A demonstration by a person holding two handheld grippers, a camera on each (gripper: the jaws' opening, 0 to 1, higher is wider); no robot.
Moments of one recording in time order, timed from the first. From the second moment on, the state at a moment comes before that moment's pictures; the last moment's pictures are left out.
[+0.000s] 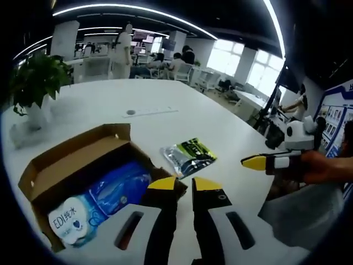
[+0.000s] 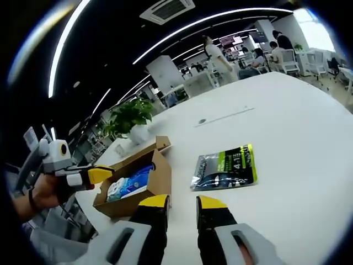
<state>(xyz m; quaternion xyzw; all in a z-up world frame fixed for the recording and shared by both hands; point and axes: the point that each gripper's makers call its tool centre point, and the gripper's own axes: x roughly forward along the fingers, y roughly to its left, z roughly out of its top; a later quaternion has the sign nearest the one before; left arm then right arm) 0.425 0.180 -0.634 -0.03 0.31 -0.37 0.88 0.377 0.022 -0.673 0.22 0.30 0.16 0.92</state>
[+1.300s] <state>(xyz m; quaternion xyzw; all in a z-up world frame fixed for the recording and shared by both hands) 0.423 0.262 -0.646 -0.04 0.32 -0.31 0.89 0.392 0.086 -0.673 0.21 0.31 0.23 0.90</state>
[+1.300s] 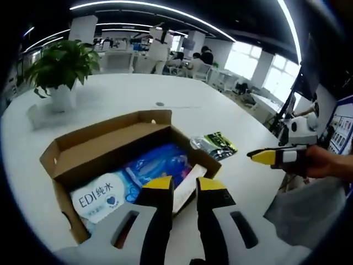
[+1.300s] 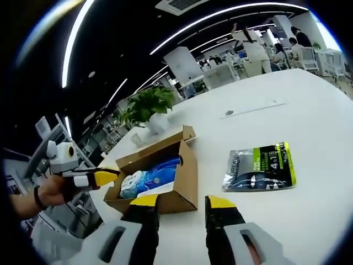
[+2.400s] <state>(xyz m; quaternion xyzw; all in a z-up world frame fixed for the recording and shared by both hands) 0.412 0.340 -0.657 -0.05 0.34 -0.26 0.90 0.413 0.169 -0.672 0.18 0.33 0.30 0.88</state>
